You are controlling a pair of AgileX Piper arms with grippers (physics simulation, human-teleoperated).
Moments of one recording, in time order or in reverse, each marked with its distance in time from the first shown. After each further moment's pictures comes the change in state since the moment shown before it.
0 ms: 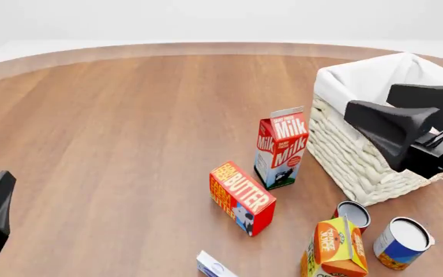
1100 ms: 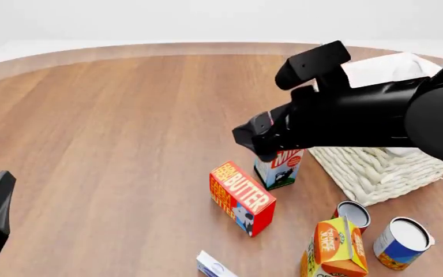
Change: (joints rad) left arm 0.000 0.000 0.000 0.000 0.000; right arm 0.167 0.614 -0.304 0.126 0.002
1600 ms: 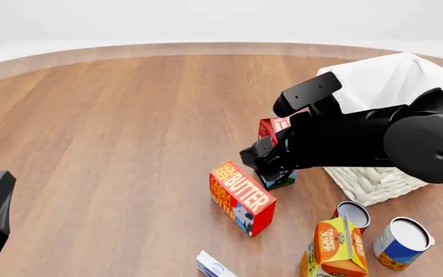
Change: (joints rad) left arm 0.000 0.000 0.000 0.000 0.000; right arm -0.034 0.044 0.089 -0.043 -0.003
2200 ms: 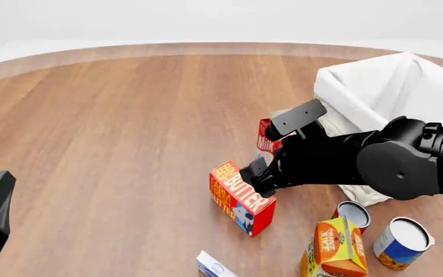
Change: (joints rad) left arm 0.000 0.000 0.000 0.000 0.000; right arm -0.016 0.098 0.081 -0.119 -0.006
